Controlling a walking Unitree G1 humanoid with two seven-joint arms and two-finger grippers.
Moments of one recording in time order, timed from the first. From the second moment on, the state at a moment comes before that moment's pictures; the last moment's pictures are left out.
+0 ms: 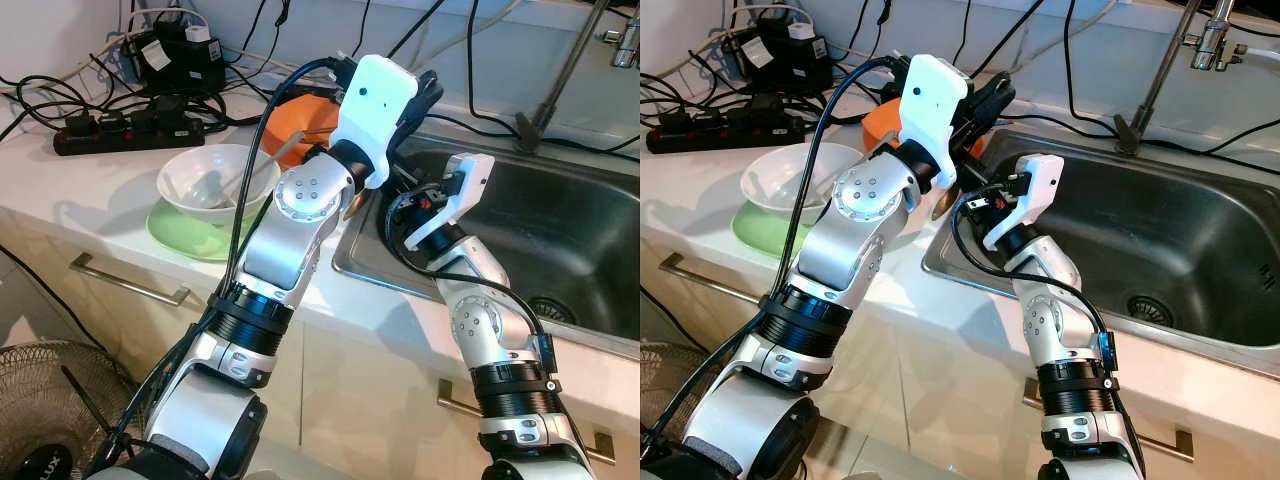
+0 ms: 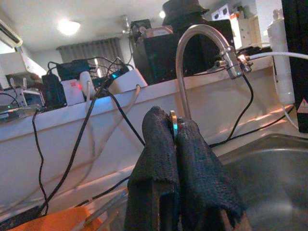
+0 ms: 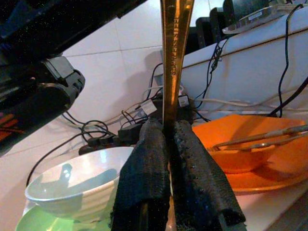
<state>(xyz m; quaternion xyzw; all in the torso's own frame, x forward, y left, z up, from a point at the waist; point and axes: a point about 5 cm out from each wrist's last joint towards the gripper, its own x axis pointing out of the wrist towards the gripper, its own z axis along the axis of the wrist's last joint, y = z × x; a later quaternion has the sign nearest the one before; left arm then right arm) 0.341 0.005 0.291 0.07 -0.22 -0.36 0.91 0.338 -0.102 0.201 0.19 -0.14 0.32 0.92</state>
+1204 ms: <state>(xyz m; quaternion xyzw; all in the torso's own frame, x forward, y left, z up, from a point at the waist) 0.341 0.007 0.293 0.05 -0.22 -0.36 0.91 0.359 -0.131 0.199 0.19 -0.14 0.19 0.95</state>
